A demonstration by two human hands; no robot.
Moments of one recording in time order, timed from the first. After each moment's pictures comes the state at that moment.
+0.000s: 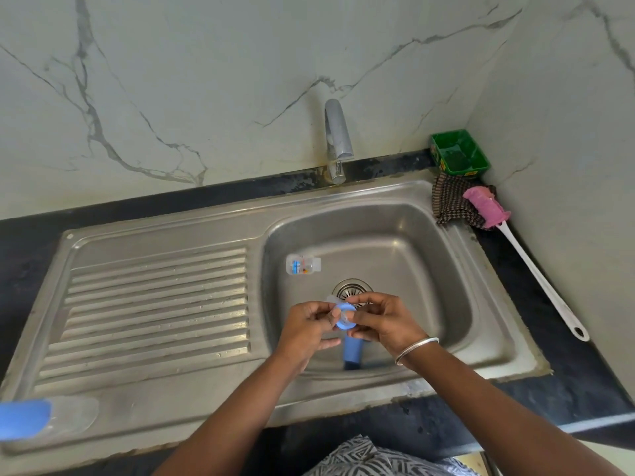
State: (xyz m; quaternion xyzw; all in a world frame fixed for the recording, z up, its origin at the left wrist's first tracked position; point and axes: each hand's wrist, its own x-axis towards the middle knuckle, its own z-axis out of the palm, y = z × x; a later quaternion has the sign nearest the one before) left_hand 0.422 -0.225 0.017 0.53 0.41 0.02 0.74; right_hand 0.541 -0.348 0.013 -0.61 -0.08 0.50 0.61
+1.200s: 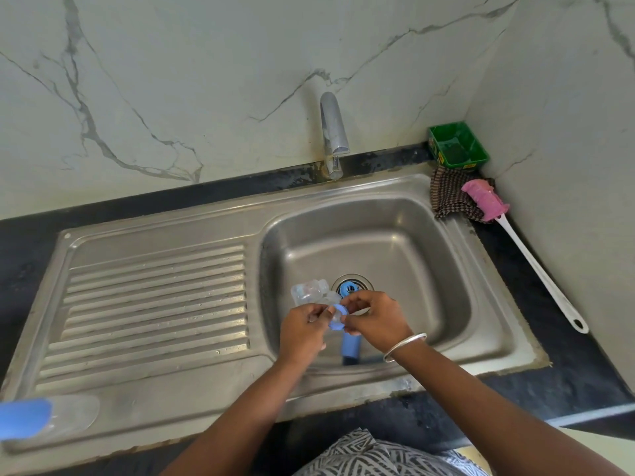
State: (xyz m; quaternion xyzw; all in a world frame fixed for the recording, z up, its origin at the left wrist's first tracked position) left_hand 0.421 -0.233 0.003 0.64 0.49 0.05 0.59; right_hand 0.532 -0.337 0.007 -0.79 -0.17 0.38 0.46
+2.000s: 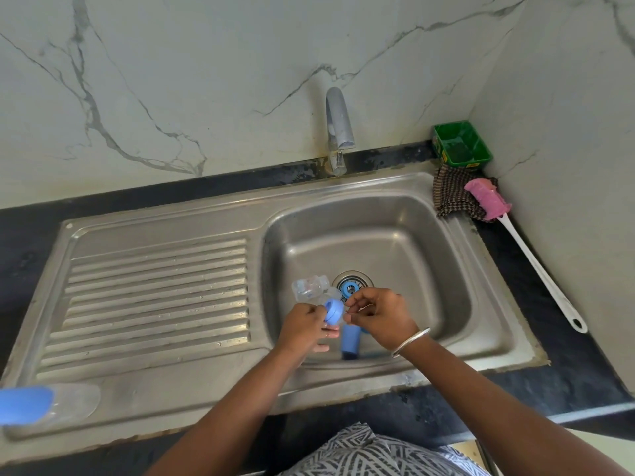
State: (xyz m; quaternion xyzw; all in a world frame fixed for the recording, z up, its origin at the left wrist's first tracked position) left_hand 0.421 -0.228 0.006 0.56 0.50 -0.06 0.66; right_hand 0.539 -0.348 -0.003 -0.79 -0.25 0.35 0.45
